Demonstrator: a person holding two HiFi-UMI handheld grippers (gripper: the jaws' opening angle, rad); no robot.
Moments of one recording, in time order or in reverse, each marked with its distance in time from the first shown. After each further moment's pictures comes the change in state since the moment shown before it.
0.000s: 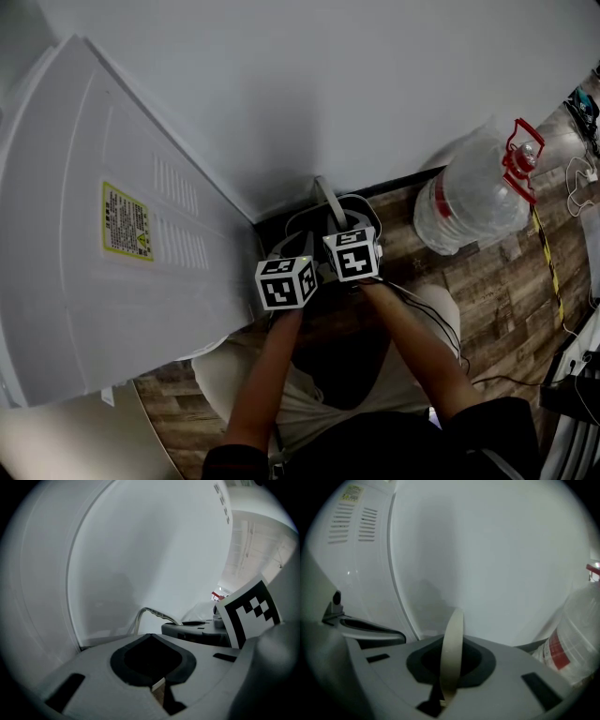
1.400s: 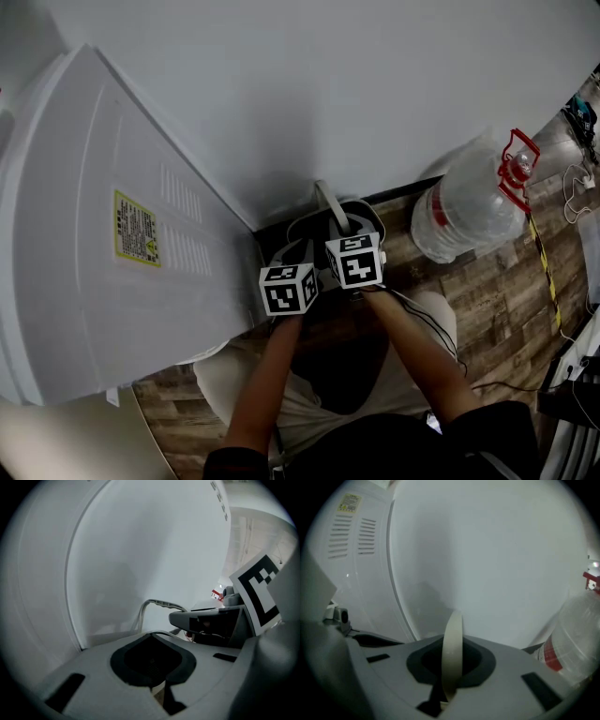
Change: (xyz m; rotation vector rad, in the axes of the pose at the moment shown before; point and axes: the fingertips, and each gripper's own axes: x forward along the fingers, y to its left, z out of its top) left arm 0.001 -0.001 0.003 0.031 0.003 0.016; right arm -0.018 -0.008 0.024 -0.009 -0.031 -0.019
